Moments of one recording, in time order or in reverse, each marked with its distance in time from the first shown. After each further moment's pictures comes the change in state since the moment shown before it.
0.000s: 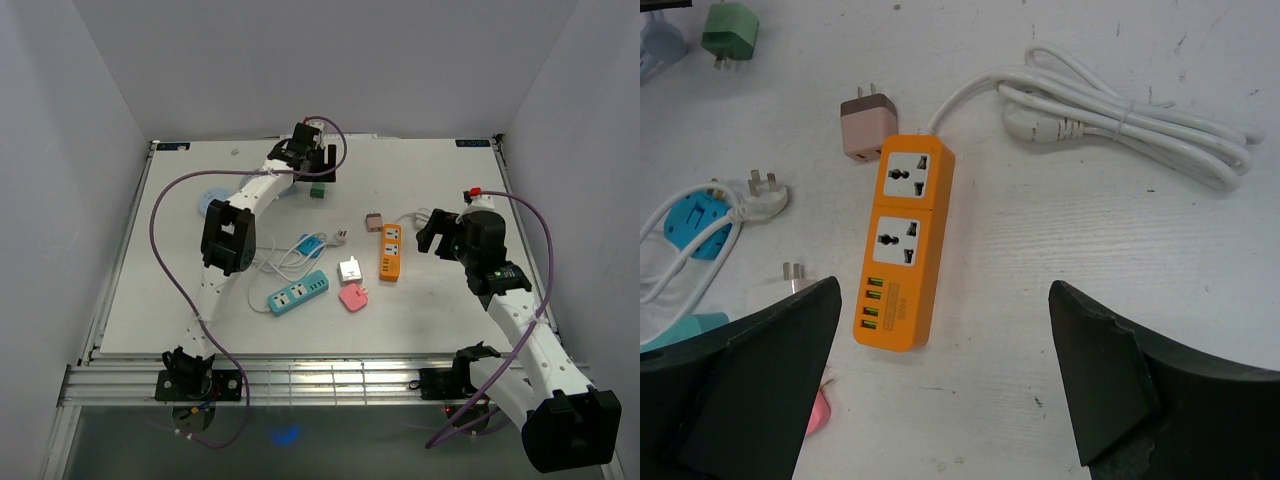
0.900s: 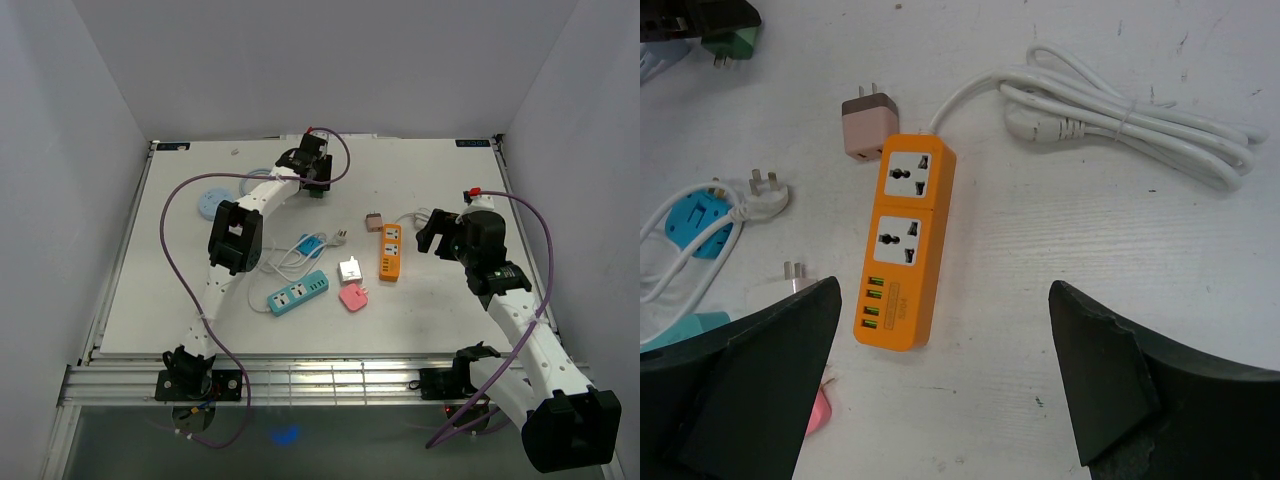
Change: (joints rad) left arm -0.027 0.079 0.008 0.021 -0.149 0.048; right arm 0.000 0.000 0.000 0.000 -0.003 0.000
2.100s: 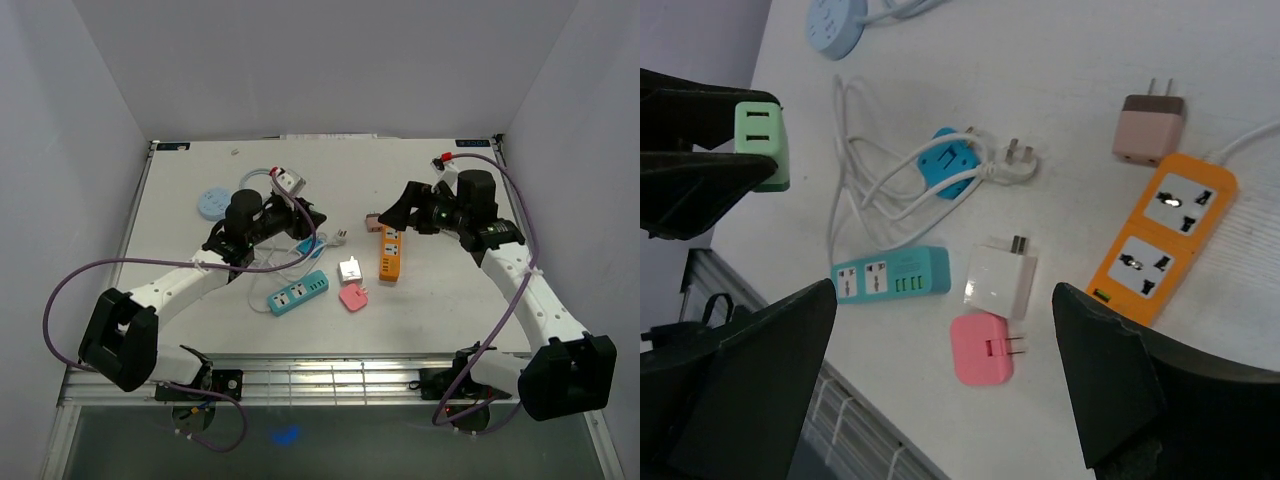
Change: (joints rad) left arm -0.056 -1.200 -1.414 0.845 0.460 0.140; right arm 0.028 0.245 0.290 -0.056 -0.485 0.090
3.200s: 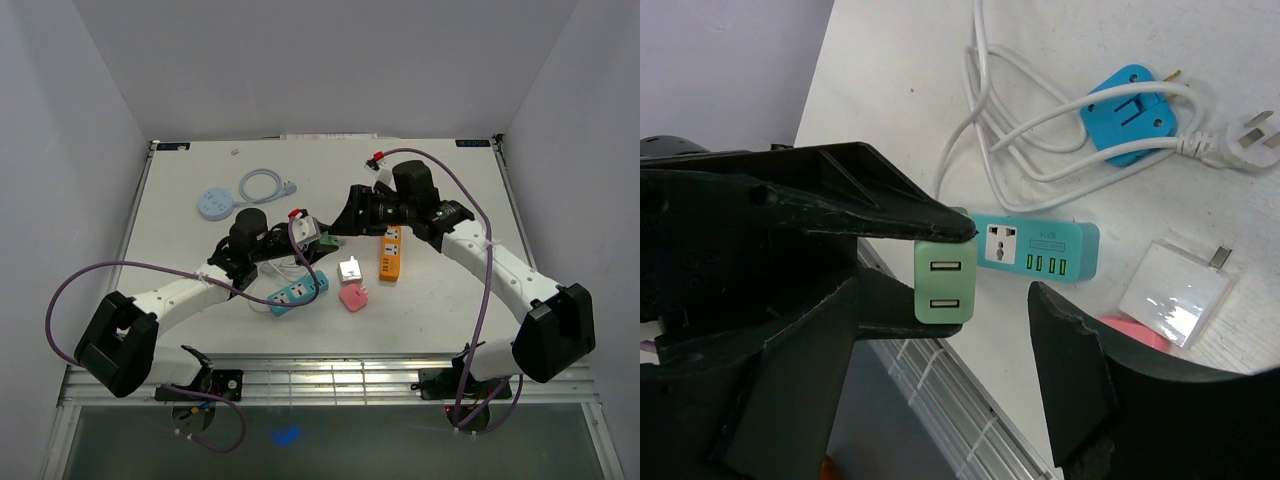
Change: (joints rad) left arm -0.088 -0.058 -0.173 0.177 0.320 0.411; right arm 0.344 0.239 0.214 -0.030 -0.036 0.135
